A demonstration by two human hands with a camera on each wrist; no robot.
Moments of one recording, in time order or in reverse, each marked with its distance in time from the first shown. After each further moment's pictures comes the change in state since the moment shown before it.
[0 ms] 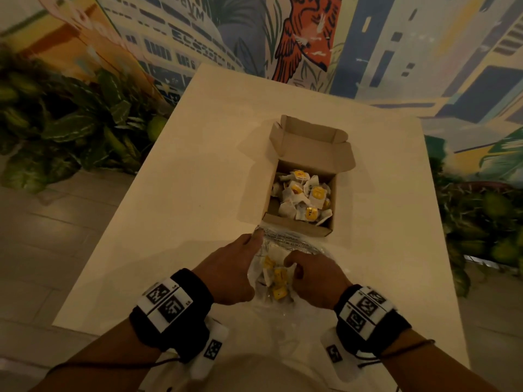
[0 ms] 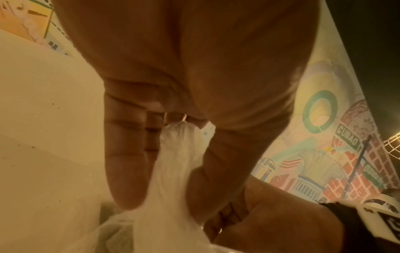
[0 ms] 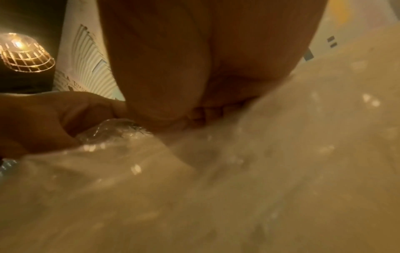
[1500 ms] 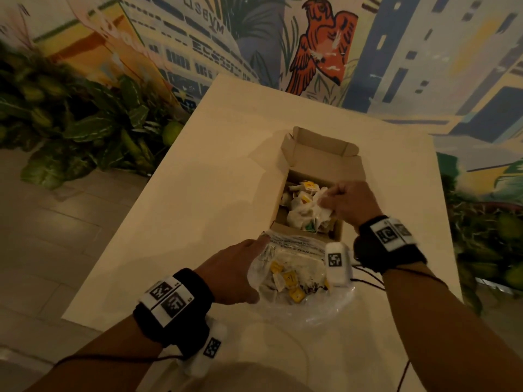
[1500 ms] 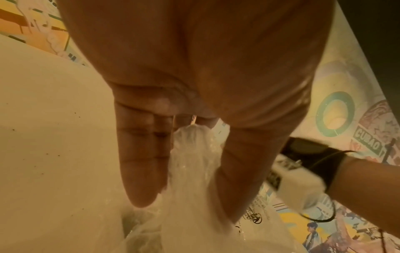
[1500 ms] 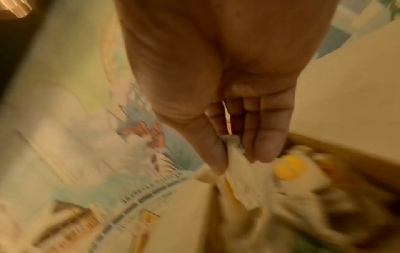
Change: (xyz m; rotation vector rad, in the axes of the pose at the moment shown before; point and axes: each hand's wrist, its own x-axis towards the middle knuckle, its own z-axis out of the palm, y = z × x) left_hand 0.000 -0.010 -0.004 -0.009 0.054 0.026; right_hand 0.071 0.016 -0.113 0.547 0.432 0.139
